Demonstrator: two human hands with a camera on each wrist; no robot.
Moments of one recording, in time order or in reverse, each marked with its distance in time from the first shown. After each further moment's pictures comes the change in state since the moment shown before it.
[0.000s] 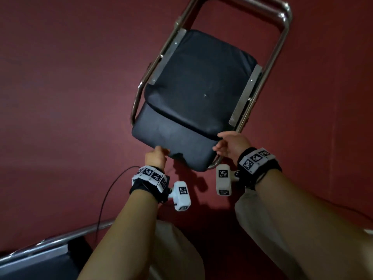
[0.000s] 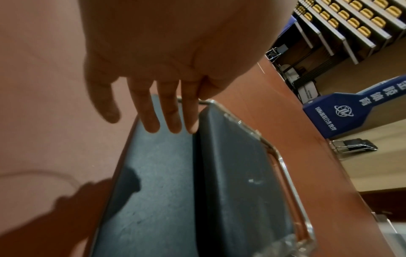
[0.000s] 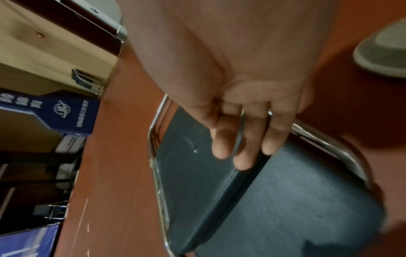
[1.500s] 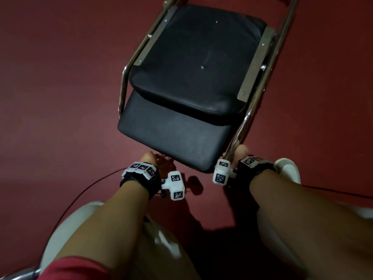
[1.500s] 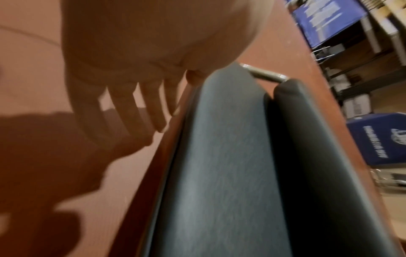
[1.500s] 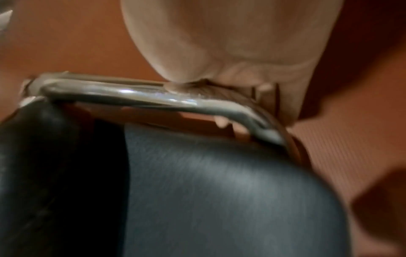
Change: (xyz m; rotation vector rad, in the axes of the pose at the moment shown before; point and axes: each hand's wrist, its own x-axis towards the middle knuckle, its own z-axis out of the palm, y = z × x) left_hand 0.114 -0.082 0.025 -0.365 -0.112 -0.258; right_hand 0.117 0.131 0.014 0.432 0.181 0.285
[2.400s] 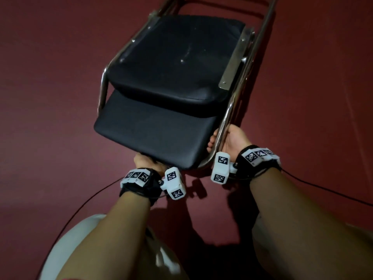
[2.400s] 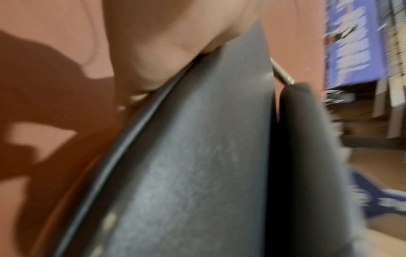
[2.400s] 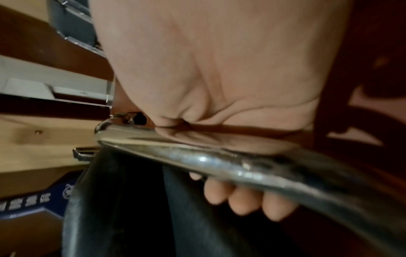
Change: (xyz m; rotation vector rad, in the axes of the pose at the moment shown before) left_hand -0.068 0.020 0.053 -0.493 -0.238 0.150; right_hand -0.031 -0.072 0.004 -0.009 -0.467 -0.170
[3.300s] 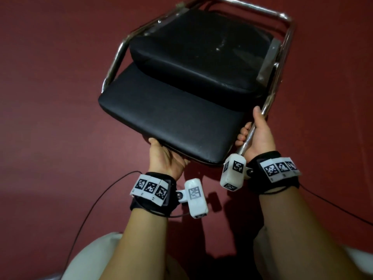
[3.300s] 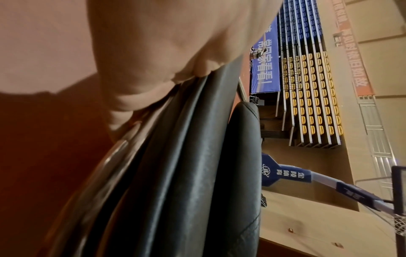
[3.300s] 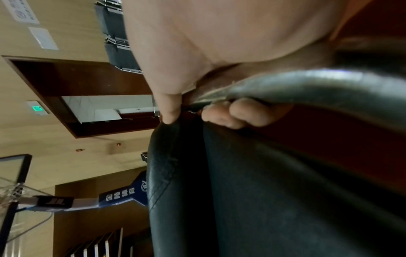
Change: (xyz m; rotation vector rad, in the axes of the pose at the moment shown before) left_hand -0.021 0.021 0.020 0.059 -0.315 -0.043; right_hand -0.038 -0.036 0.026 0.150 0.106 -0.330
